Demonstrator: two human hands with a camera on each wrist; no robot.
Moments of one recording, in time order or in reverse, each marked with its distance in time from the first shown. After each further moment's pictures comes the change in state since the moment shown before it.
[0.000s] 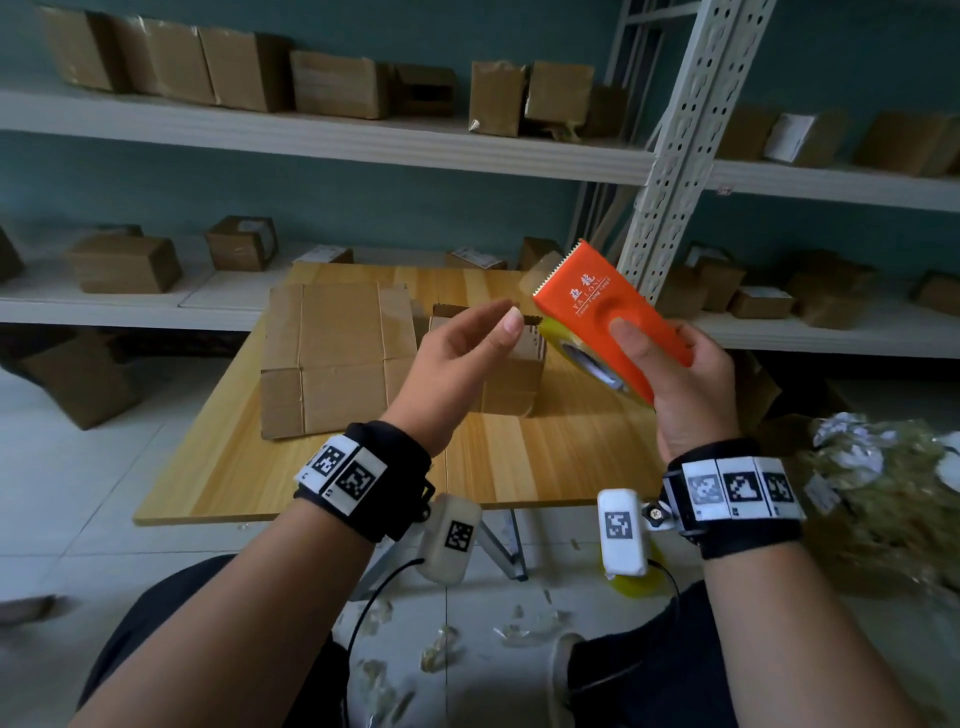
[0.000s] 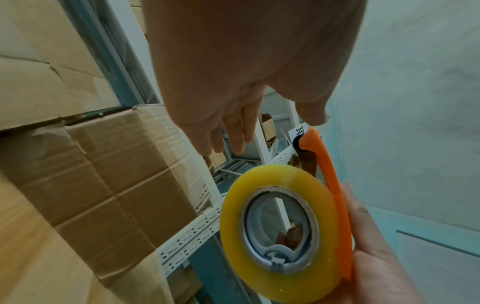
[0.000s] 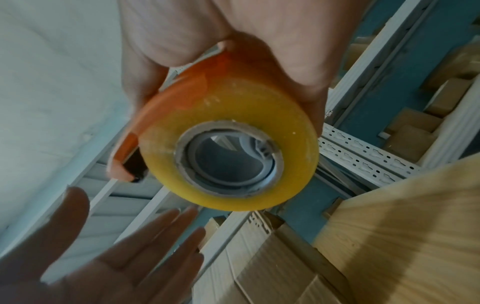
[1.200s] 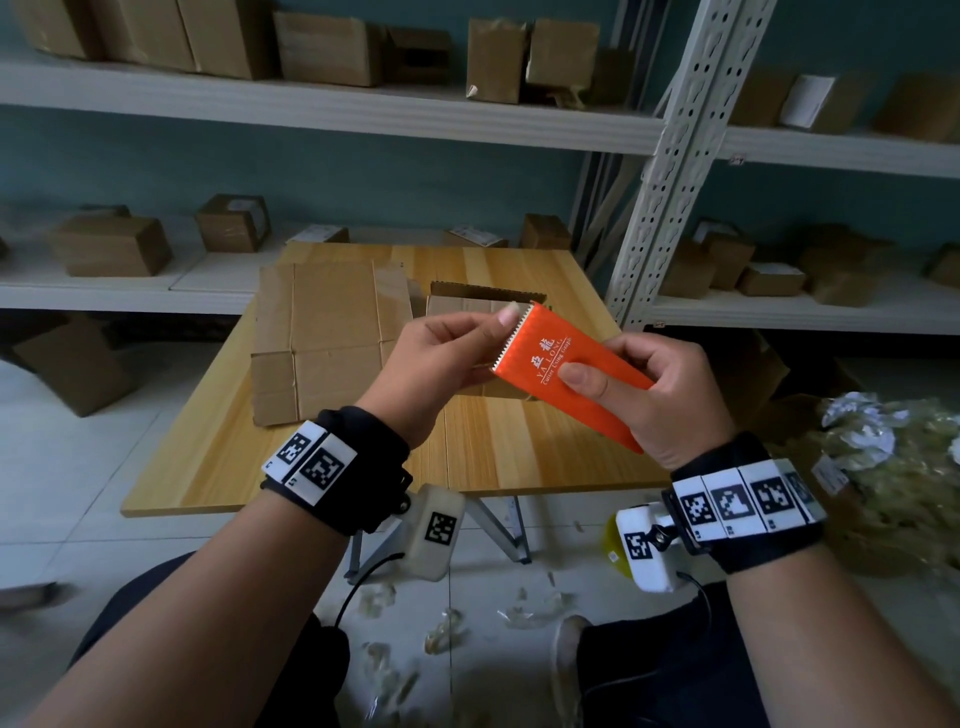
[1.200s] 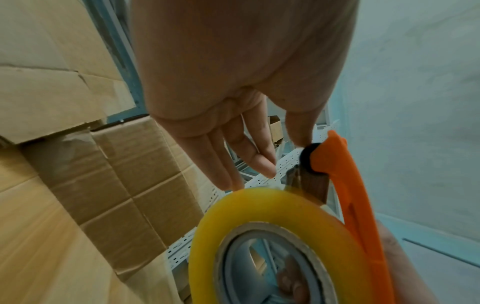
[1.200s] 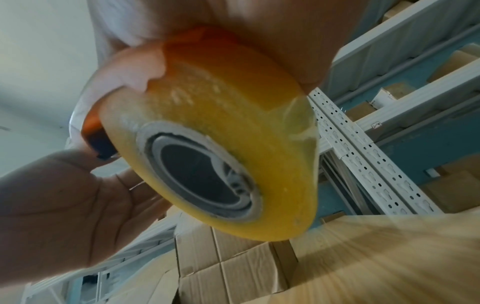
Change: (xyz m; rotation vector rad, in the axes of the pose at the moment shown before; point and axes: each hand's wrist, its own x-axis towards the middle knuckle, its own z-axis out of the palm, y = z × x) left_hand -0.006 0.001 -0.009 -0.122 -0.090 -0.175; right_hand -0.018 0.006 -0.001 -0.333 -0.355 -0.150
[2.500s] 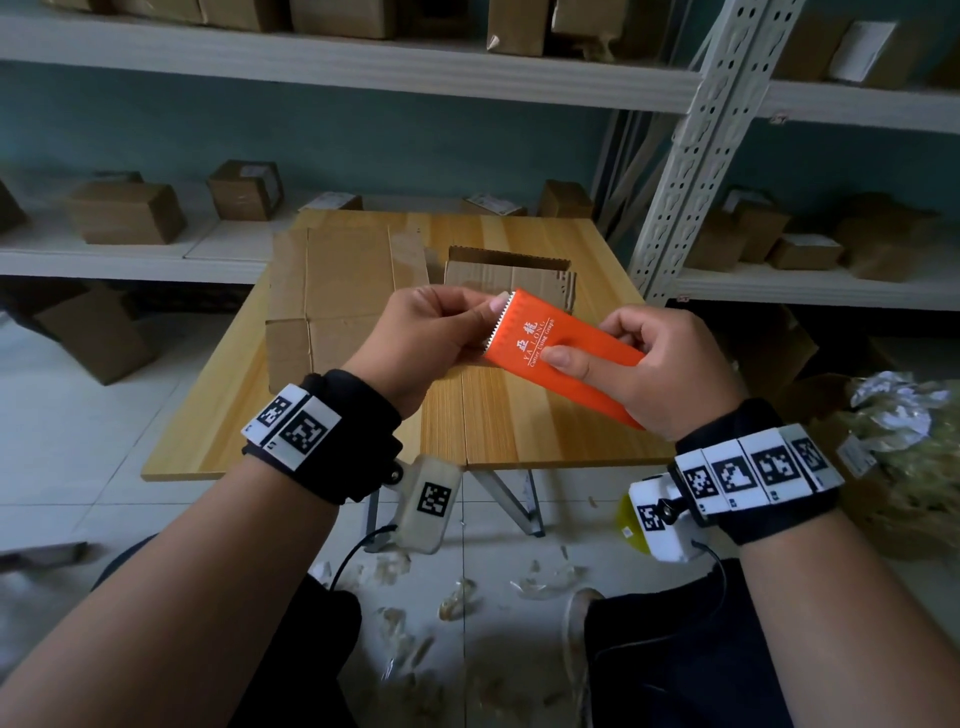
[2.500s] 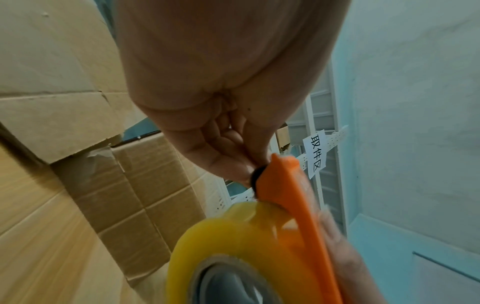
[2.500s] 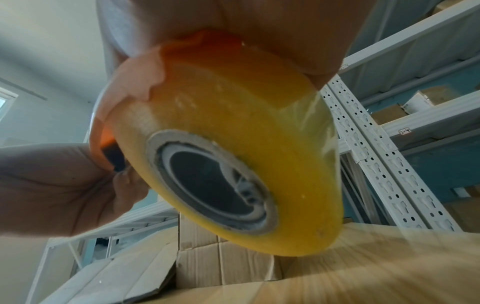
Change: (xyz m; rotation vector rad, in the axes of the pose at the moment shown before) left_hand -0.004 -0.003 -0.023 0.071 0.116 -0.080; right_hand 0.008 -0.003 0.016 -0.333 -0.034 0.021
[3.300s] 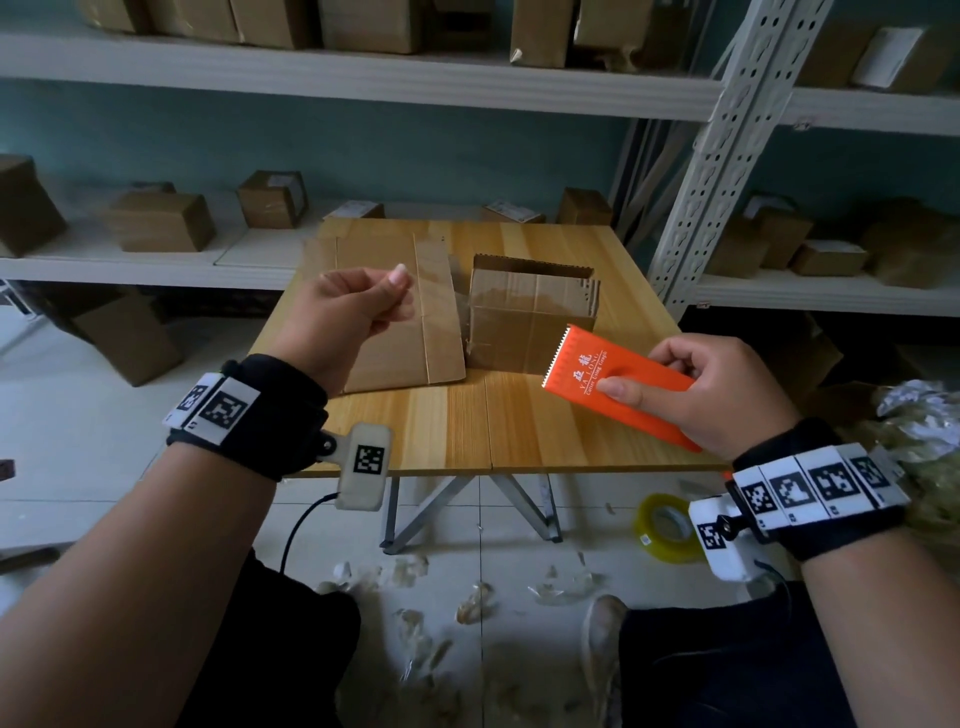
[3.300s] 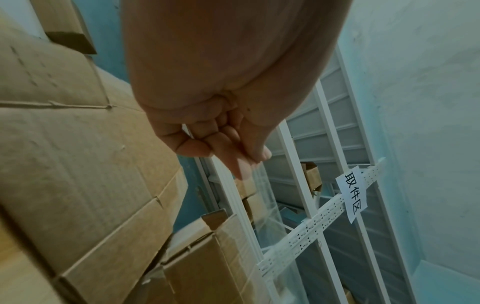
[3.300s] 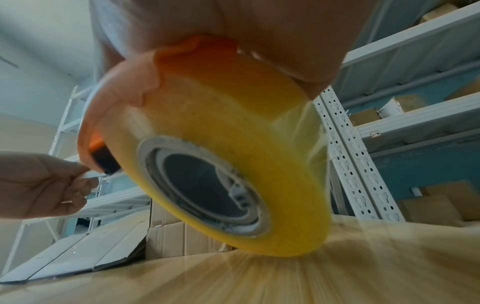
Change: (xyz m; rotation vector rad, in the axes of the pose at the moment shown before) left_hand 0.001 0.003 -0.090 0.063 0.252 0.031; right_hand -0.007 0.027 -0.013 -0.018 -0.074 0.066
